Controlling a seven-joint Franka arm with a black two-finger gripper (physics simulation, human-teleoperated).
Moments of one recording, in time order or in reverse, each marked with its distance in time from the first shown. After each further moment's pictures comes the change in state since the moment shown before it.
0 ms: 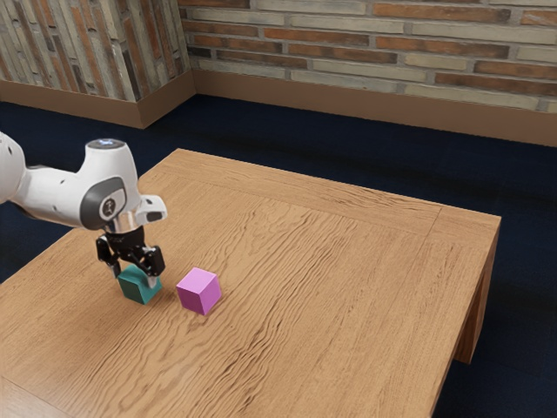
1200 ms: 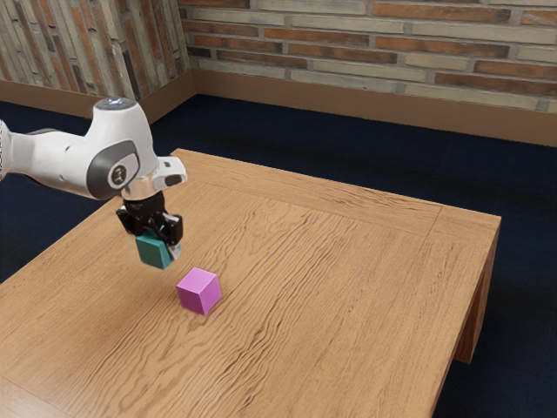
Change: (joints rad) arm 0.003 -0.158 -0.130 0.022 -0.045 -0.069 -0.052
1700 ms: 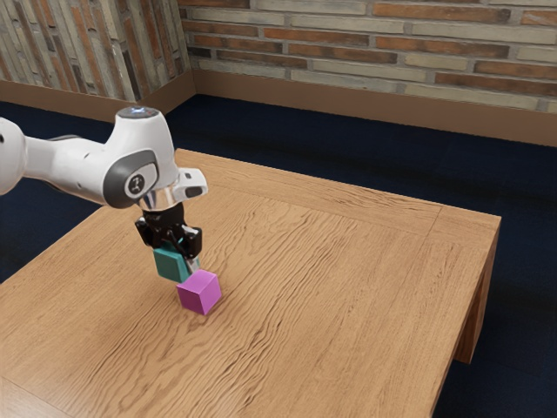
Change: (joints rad) arm -0.005 0.008 -0.079 -0.019 -0.011 -0.017 -0.049
